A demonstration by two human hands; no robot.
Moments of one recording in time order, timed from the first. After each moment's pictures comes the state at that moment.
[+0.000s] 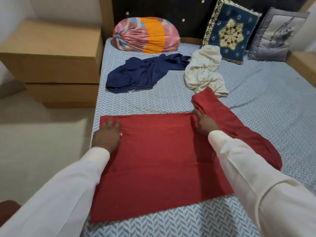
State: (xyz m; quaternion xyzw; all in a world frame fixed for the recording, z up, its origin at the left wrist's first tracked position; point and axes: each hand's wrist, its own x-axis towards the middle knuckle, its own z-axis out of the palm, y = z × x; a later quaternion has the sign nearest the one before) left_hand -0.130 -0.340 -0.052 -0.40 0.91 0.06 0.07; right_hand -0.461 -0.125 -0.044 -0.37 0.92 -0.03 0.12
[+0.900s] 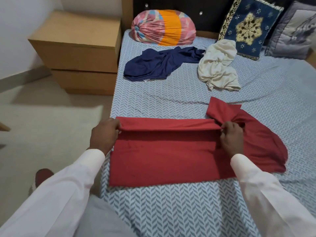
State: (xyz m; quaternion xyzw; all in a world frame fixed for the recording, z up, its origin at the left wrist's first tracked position) left_hand -0.033 -0.305 -0.035 -0.41 0.89 0.16 -0.13; right_hand -0.401 -0.015 -0.060 -0.29 0.93 -0.22 -0.08
